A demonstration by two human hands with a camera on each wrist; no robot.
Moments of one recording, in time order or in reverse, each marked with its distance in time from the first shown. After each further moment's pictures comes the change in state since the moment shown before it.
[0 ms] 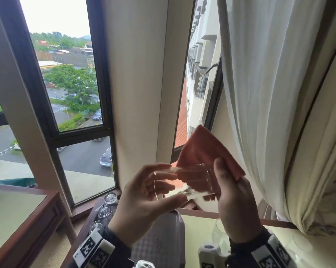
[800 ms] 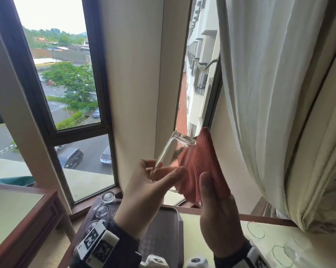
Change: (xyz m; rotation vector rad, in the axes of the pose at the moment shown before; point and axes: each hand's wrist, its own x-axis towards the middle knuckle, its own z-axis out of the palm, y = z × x) left_hand 0.023 0.011 0.027 0.025 0.183 -0.216; right_hand -0.016 0.028 0.015 0.094 -0.057 0.179
